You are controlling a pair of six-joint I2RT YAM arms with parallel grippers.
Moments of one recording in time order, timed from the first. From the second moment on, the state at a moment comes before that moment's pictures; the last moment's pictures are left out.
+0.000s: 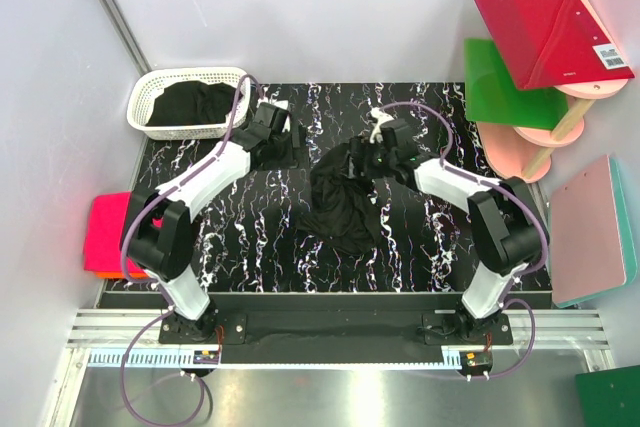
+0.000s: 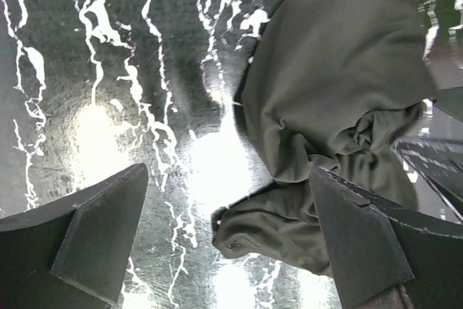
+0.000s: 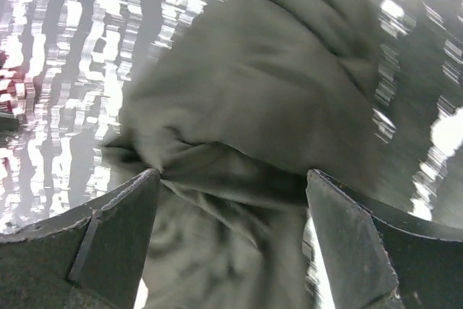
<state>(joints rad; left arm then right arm) -0.46 1.69 1.34 -0.53 -0.02 -0.46 0.44 1.74 1.08 -0.01 -0.23 0.41</state>
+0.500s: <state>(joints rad) -0.44 1.74 1.25 -0.55 -0.03 -0.44 0.51 1.93 1.28 -0.13 -0.23 0.37</state>
